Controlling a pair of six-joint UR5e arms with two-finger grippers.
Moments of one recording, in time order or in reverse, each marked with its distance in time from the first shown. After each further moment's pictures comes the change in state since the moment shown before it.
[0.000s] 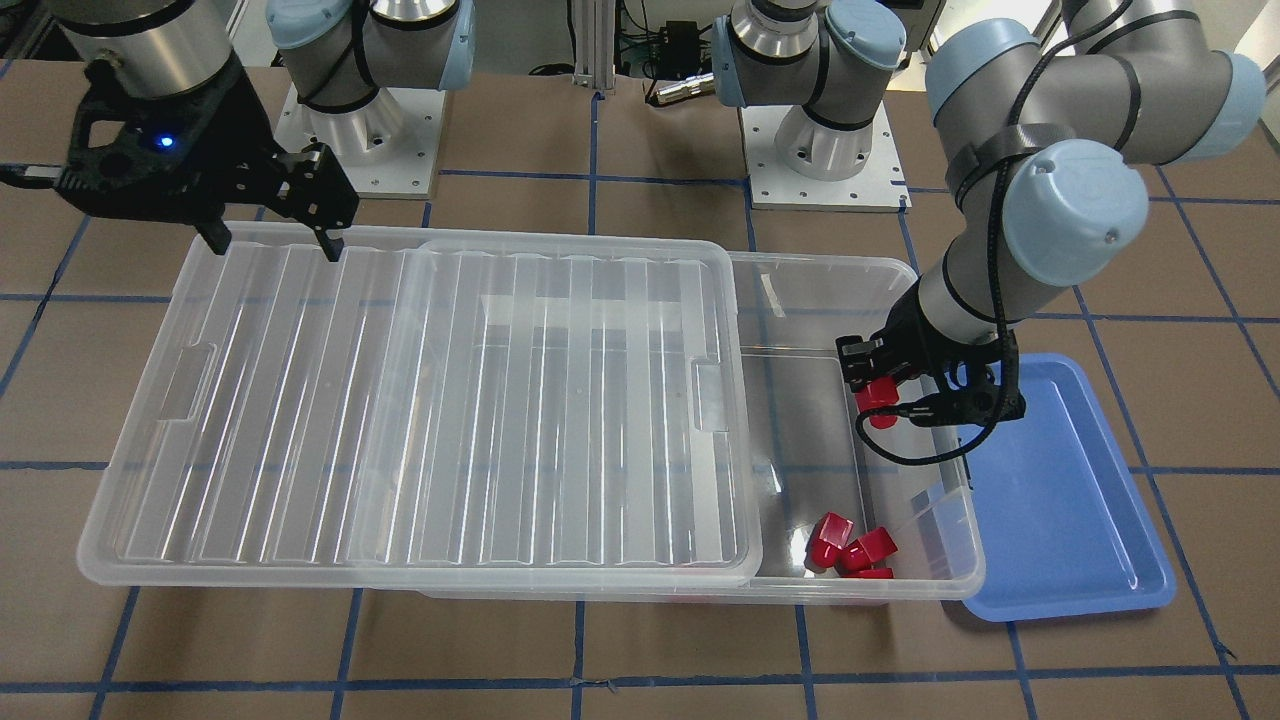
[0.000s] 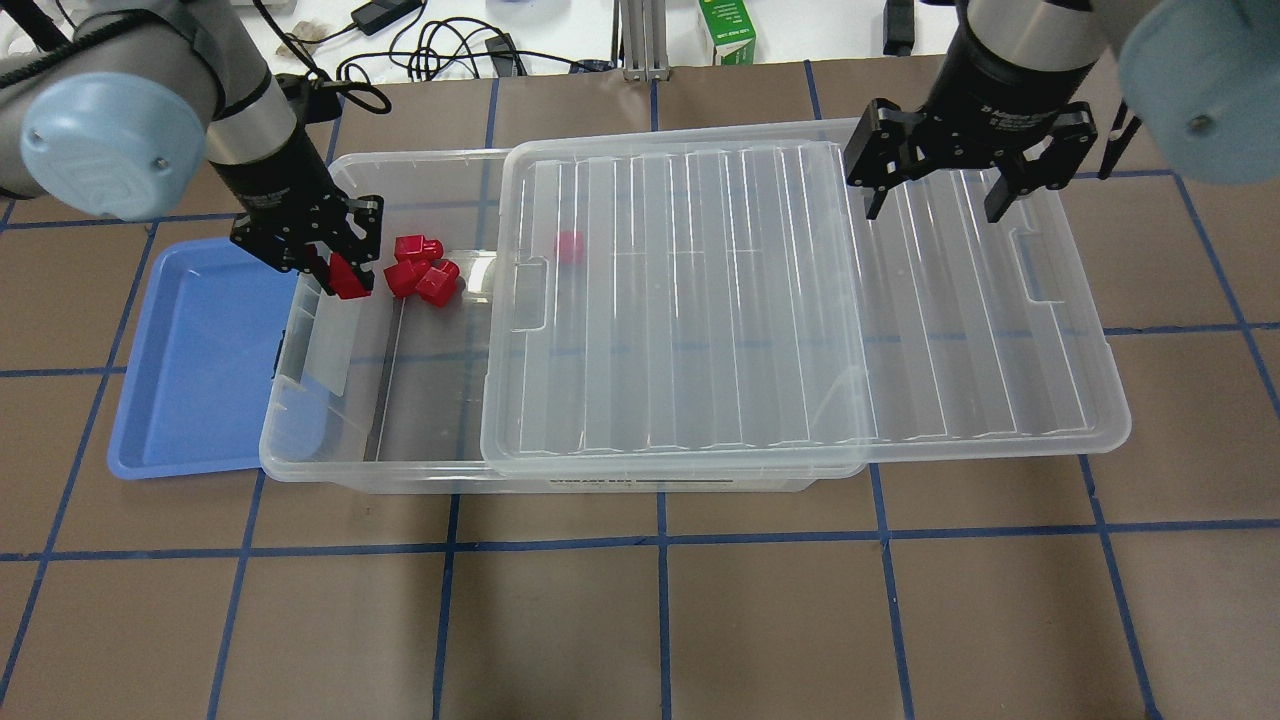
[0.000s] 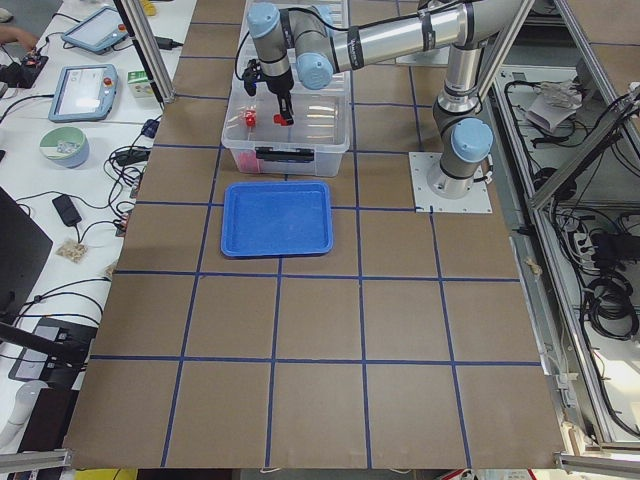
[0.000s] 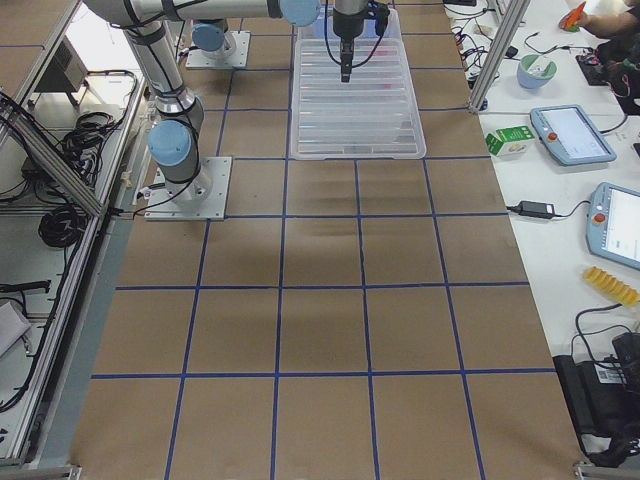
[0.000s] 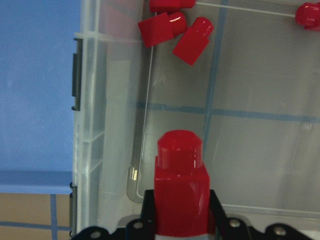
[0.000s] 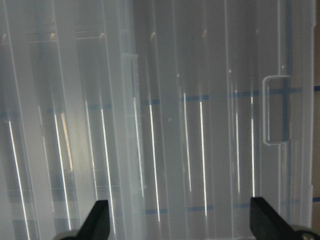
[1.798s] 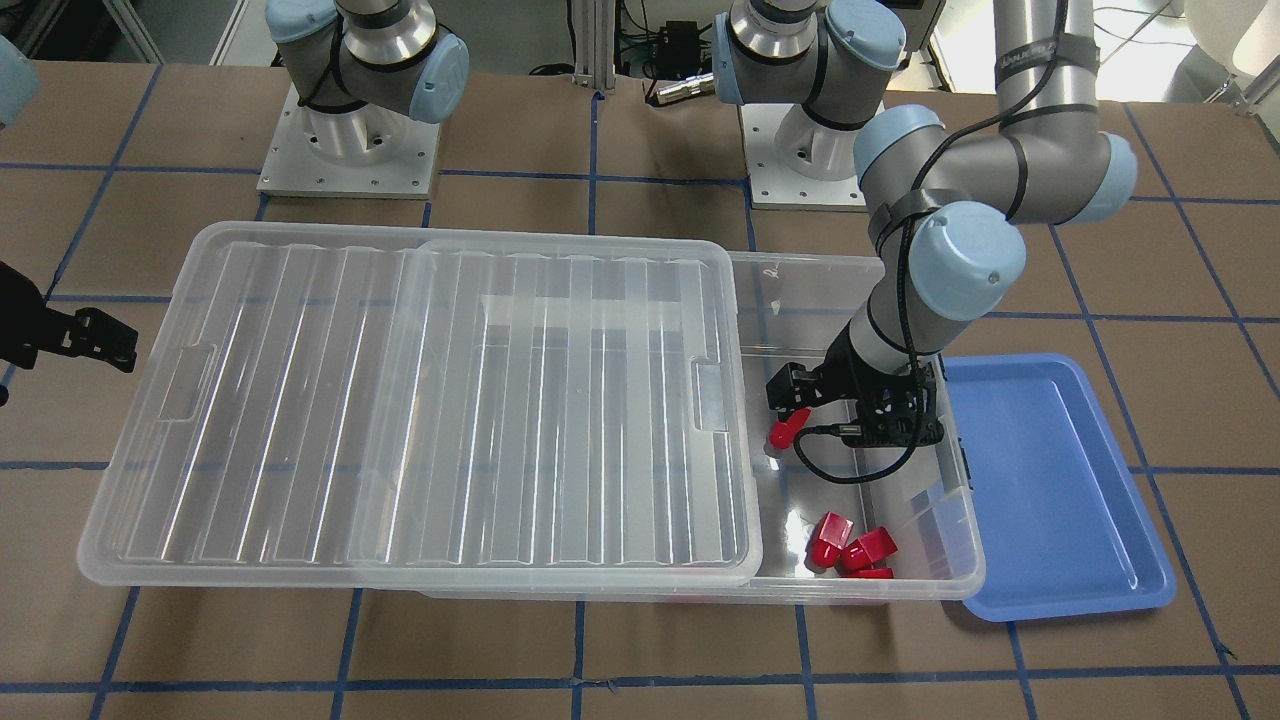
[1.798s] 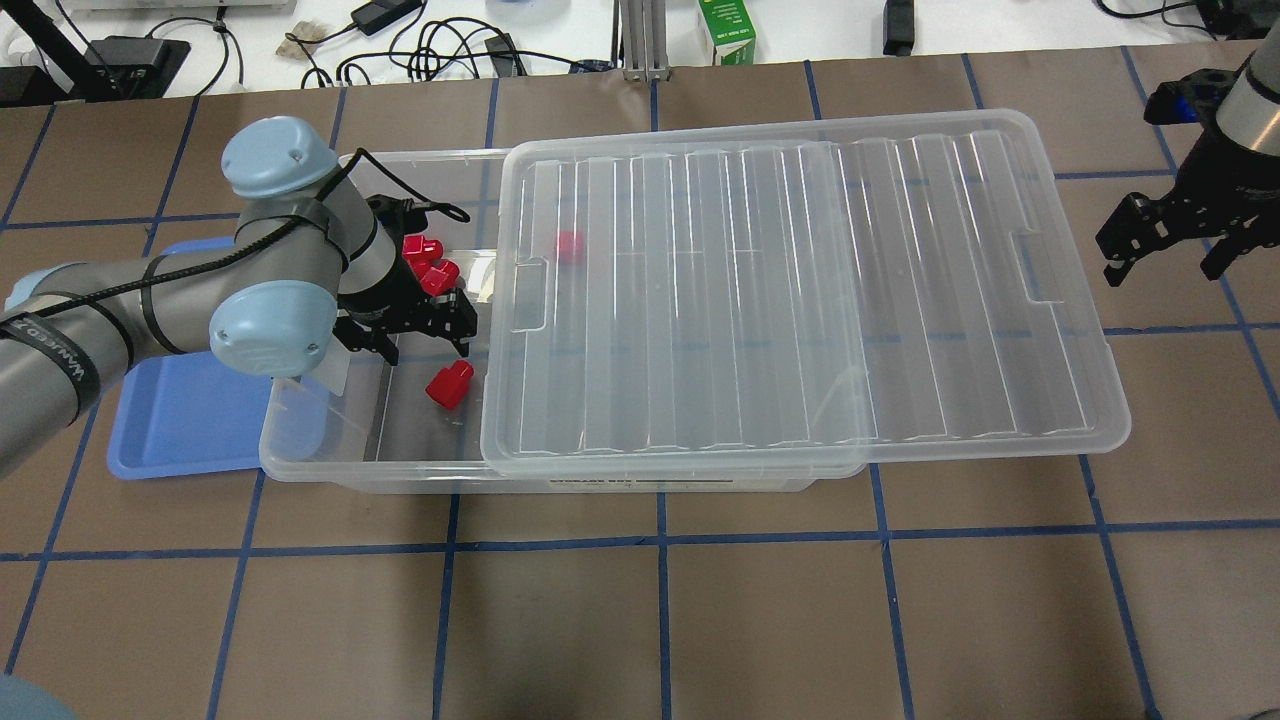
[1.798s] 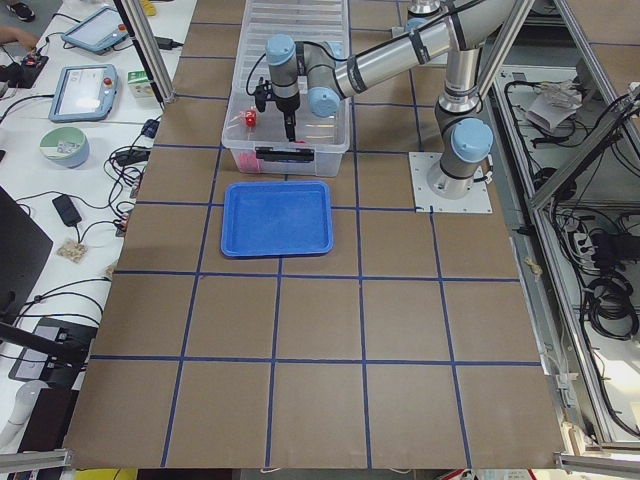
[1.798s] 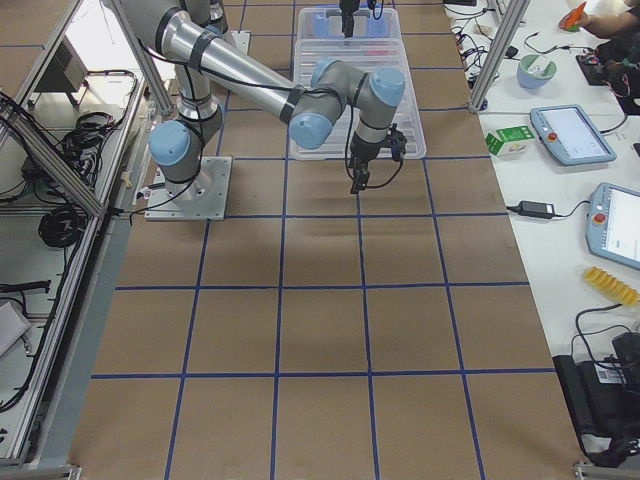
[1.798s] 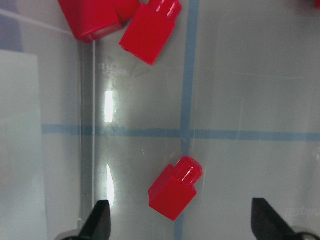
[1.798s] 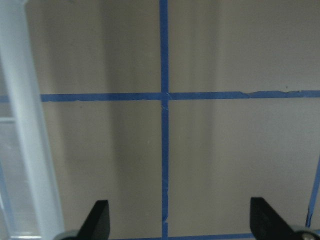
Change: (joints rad) left arm -0.024 -0.008 -0.092 0.179 -0.053 0.008; right arm -0.329 0.190 0.163 -0.228 -0.115 -0.390
